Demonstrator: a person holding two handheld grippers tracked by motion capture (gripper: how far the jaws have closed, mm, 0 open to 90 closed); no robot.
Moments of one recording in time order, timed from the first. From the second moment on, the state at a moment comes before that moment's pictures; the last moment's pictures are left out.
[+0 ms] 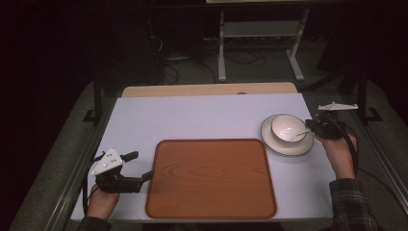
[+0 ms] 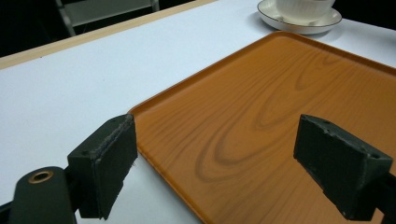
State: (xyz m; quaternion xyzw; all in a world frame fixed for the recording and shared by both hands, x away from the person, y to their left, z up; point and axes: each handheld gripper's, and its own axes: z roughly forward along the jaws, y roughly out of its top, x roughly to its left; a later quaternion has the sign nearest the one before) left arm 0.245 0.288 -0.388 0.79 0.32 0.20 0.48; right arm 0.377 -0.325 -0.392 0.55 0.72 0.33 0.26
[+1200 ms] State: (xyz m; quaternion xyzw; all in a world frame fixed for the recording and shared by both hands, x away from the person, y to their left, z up) left arm 0.244 0.290 -0.386 0.79 0.32 0.20 0.49; right arm 0.343 -0.334 -0.415 0.60 0.65 0.41 0.23
